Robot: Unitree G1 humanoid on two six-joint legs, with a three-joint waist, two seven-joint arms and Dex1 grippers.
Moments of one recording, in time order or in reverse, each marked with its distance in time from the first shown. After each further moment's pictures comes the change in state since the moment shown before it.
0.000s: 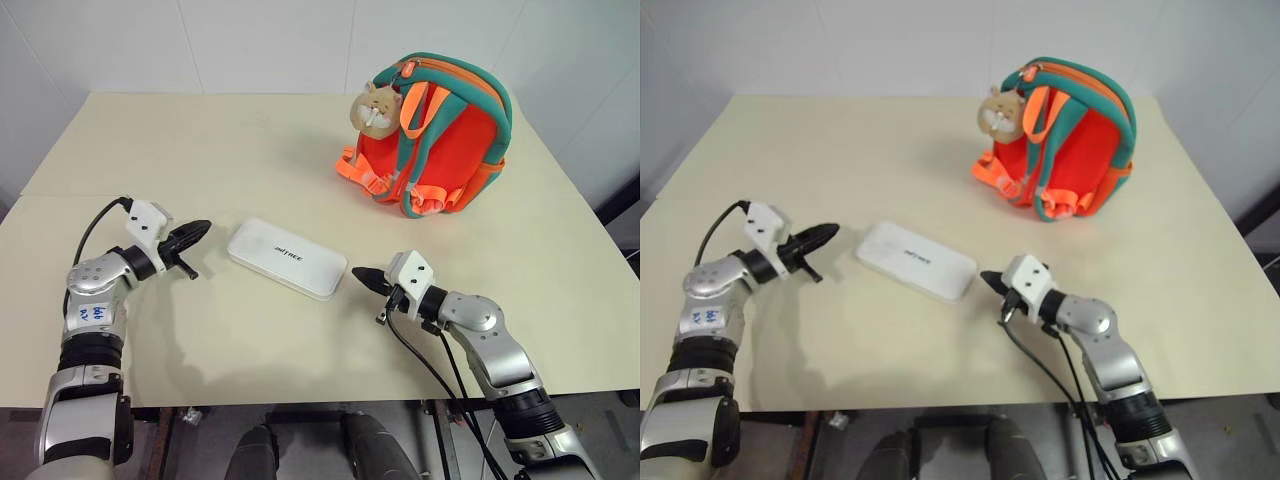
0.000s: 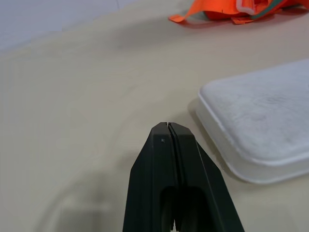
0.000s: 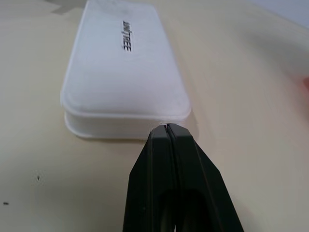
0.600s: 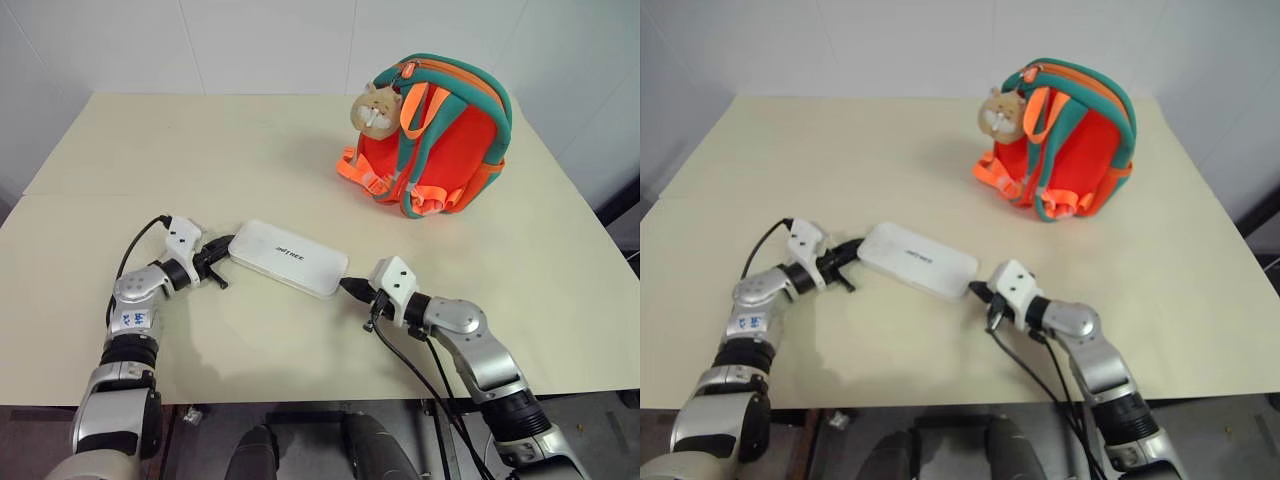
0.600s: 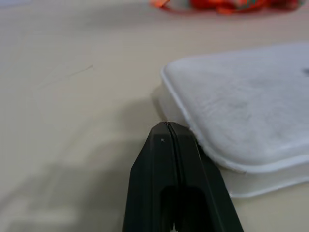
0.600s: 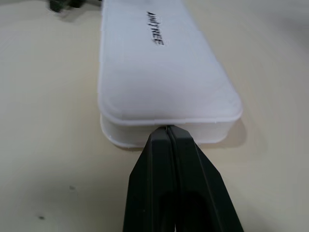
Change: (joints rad) left arm 0.063 -0.131 -0.023 -0.007 -0.021 -0.026 -0.017; right arm -0.014 0.006 0.015 -0.005 0.004 0.093 0.012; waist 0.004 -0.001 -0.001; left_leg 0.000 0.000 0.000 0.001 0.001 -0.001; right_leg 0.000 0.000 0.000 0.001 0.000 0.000
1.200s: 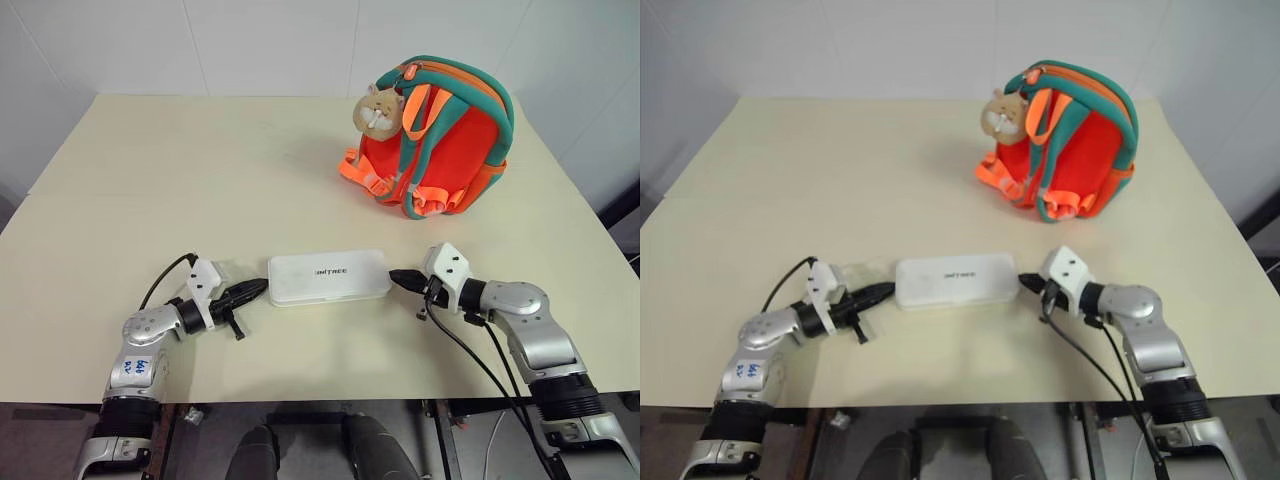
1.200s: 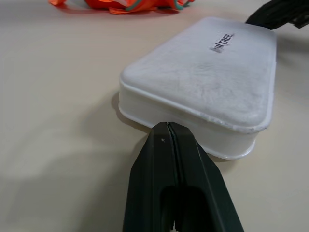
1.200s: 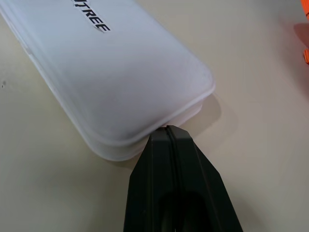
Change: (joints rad) left arm 0.339 -0.035 -0.077 -0.574 -0.065 0.257 -0.069; right arm -0.041 -0.181 -0.124 0.148 0.039 -0.062 0.189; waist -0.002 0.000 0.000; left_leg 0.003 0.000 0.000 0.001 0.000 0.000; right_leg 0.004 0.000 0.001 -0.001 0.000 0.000
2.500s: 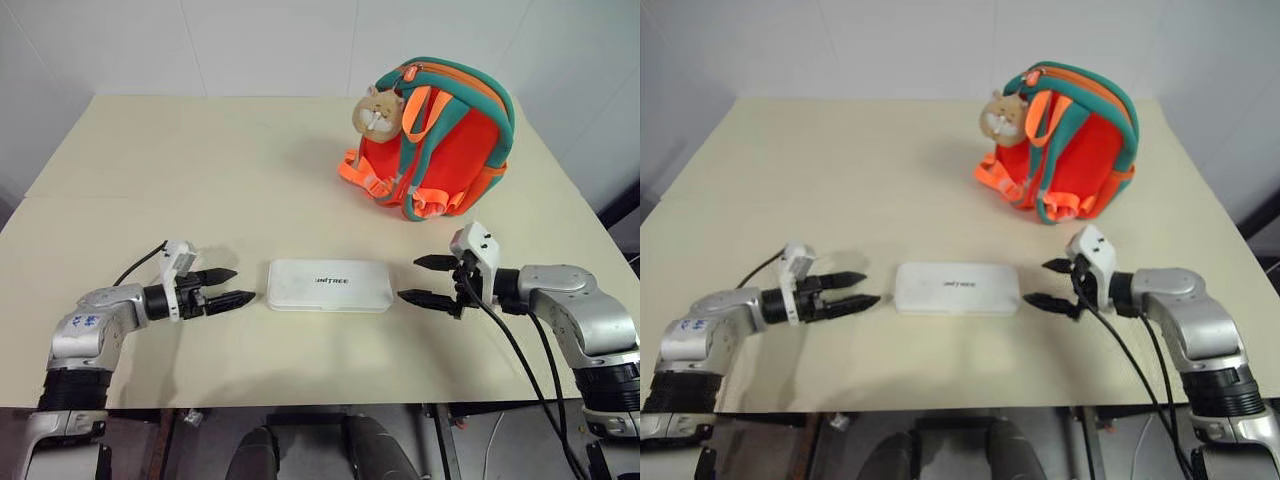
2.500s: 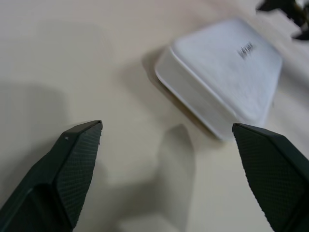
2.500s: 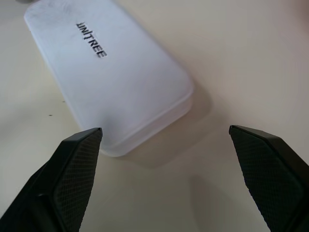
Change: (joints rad) left arm -0.220 0.197 0.027 0.059 -0.188 0.657 -0.073; right arm -0.047 -0.172 -0.041 -0.233 0.264 0.642 0.096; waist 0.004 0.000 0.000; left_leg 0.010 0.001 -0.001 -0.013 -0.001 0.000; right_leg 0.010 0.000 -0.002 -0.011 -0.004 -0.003
